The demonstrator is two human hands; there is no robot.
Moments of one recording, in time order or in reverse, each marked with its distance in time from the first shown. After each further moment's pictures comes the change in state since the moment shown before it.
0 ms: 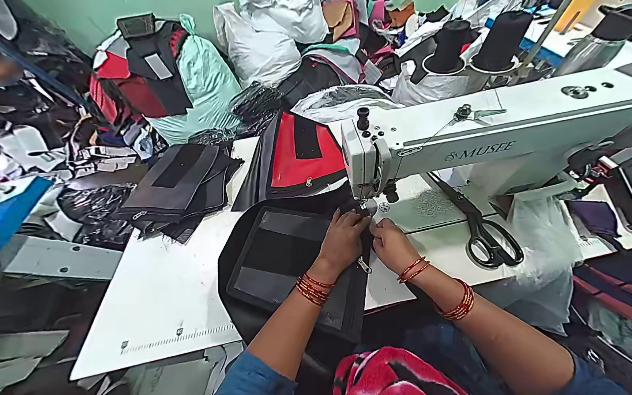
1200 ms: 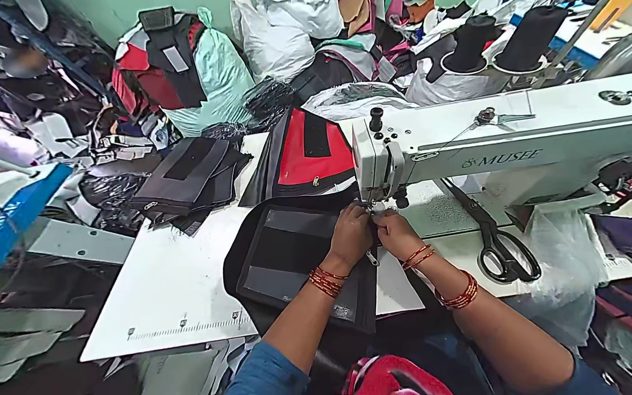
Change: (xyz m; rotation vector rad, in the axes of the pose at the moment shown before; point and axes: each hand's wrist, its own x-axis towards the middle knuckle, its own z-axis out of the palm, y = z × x) left_hand 0.019 0.005 0.008 -0.005 0.081 -0.167; right_hand 0.031 -0.001 -0.020 0.016 -0.073 -0.044
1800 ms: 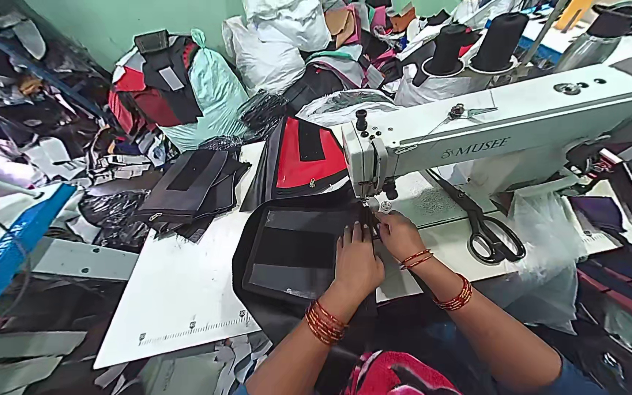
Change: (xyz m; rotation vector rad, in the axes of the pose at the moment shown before) left_hand -0.025 0.075 -0.051 0.194 -0.681 -0.410; right_hand -0.022 0.007 0.014 -0.064 0.186 0.119
